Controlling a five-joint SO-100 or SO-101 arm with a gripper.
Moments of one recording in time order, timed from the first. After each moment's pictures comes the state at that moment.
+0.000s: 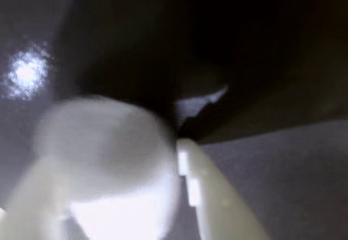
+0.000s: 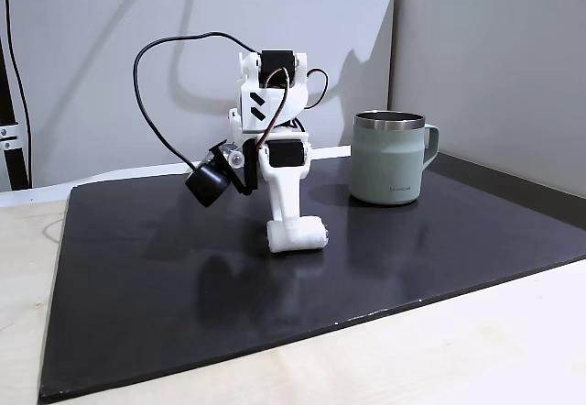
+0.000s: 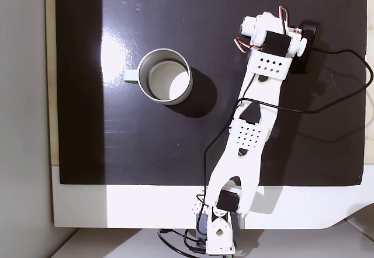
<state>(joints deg) 15.0 11.3 -9.3 93.2 -1.8</state>
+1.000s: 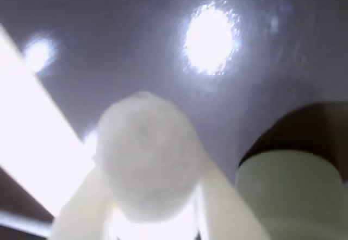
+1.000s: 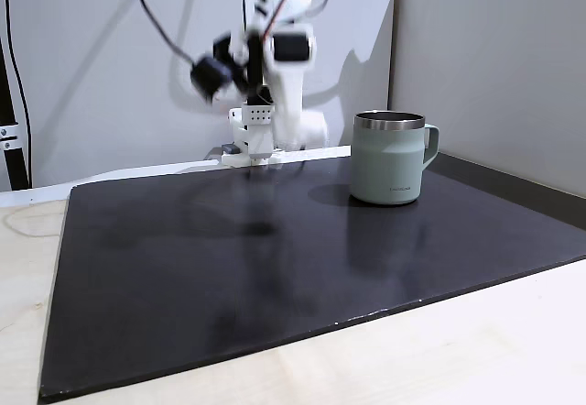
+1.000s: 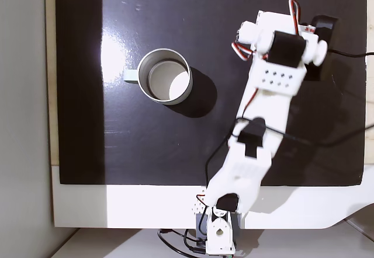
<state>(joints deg) 13.4 49.7 14.5 103.0 -2.9</state>
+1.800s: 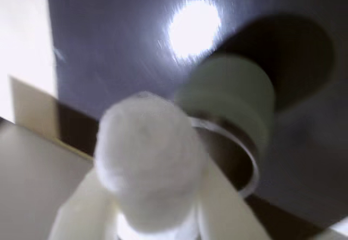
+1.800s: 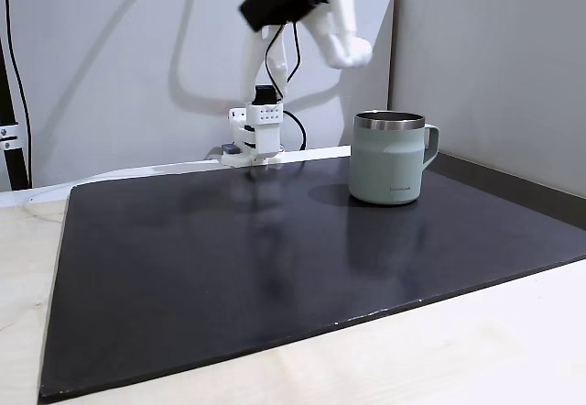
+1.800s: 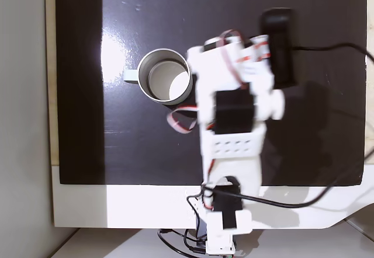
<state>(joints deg) -5.1 82.4 42.7 103.1 -14.2</state>
